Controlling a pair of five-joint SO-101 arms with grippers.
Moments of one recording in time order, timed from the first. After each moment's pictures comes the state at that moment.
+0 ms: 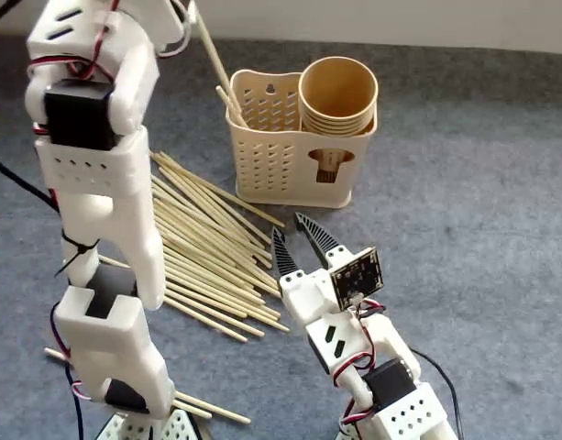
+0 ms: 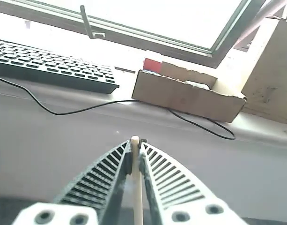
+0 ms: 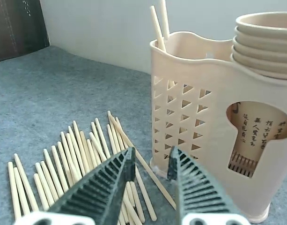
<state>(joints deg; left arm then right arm) 3.1 18.2 -73.9 63.9 19.5 -33.8 -96.0 96.0 14.7 2.6</state>
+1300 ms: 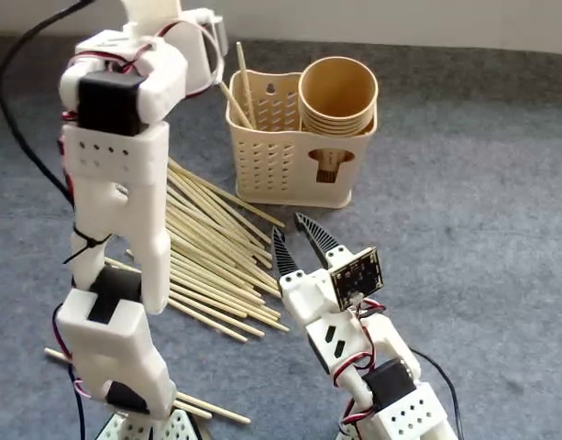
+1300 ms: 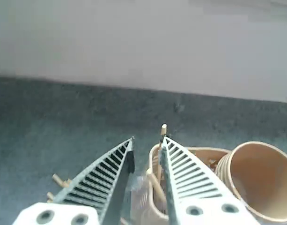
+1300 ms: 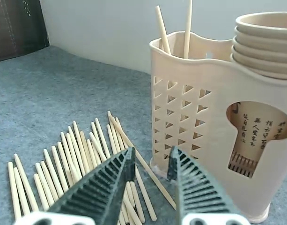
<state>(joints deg) 4.4 16.6 -64.8 86.8 19.5 -33.8 -96.0 96.0 14.7 2.6</state>
